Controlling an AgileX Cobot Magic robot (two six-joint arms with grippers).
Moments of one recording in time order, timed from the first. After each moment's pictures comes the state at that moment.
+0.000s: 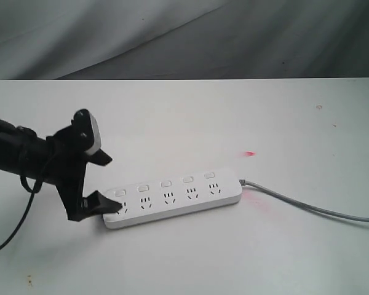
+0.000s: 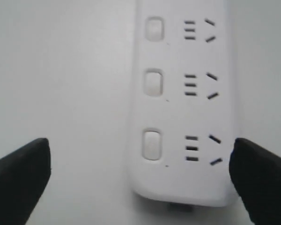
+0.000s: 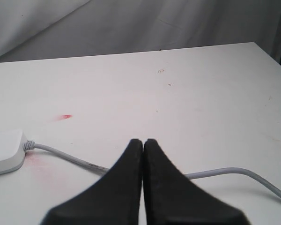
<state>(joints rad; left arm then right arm) -0.04 1.84 -0.85 -1.18 0.62 2.08 -0.05 0.01 0.00 0.10 0.36 -0.02</state>
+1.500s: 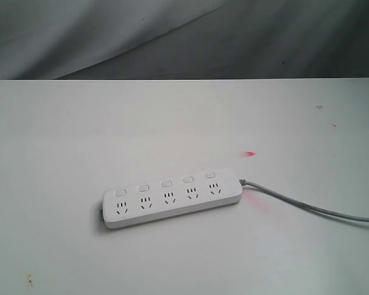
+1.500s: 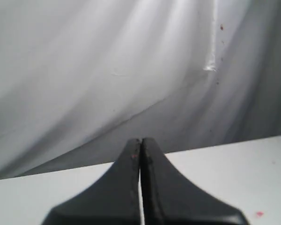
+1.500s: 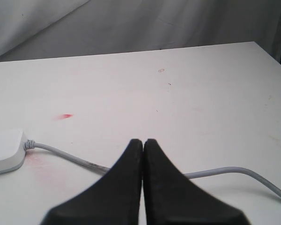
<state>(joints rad) -0.04 0.50 -0.74 -0.34 0.43 0.31 -0.05 0.01 0.00 0.10 0.36 -0.02</state>
